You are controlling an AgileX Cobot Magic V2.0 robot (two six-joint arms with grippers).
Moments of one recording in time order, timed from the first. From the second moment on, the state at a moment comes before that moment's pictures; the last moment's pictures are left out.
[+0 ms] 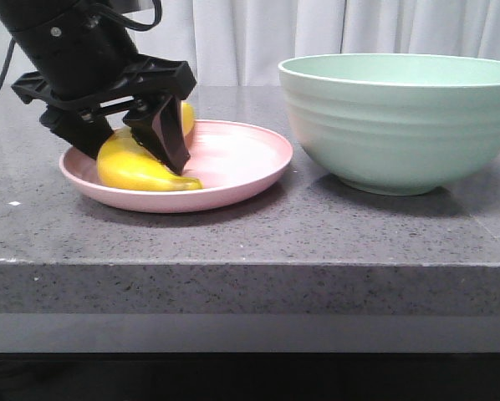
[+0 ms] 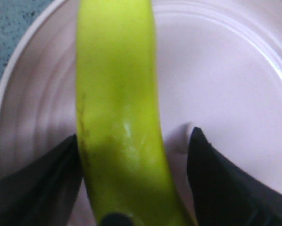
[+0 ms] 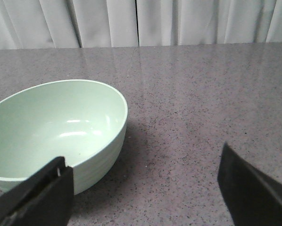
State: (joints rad) left arm -0.52 1.67 -1.22 -0.14 0.67 -0.02; right arm 0.02 0.34 -0.49 0.12 0.40 0.00
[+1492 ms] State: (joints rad) left arm -0.91 1.41 -1.37 -0.11 0.69 -0.02; right arm 0.06 0.98 -0.66 1.77 0.72 -0.87
